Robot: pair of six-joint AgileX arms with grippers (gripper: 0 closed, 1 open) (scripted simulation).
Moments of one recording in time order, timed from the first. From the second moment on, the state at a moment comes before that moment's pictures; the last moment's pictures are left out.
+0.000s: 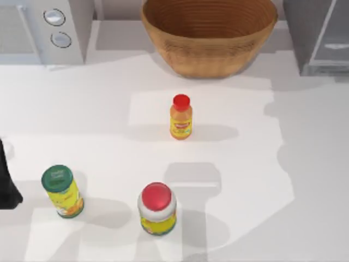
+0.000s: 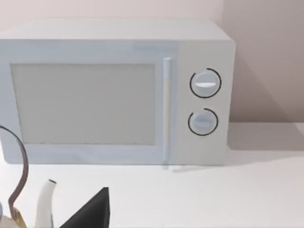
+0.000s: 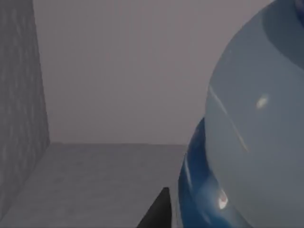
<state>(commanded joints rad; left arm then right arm) 0.00 0.00 0.00 0.00 0.00 0.00 -0.27 2.08 0.99 1.11 -0.25 0.01</state>
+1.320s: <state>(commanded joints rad) 0.00 0.00 0.00 0.00 0.00 0.00 -0.23 2.38 1.49 0.88 -0.20 0.01</state>
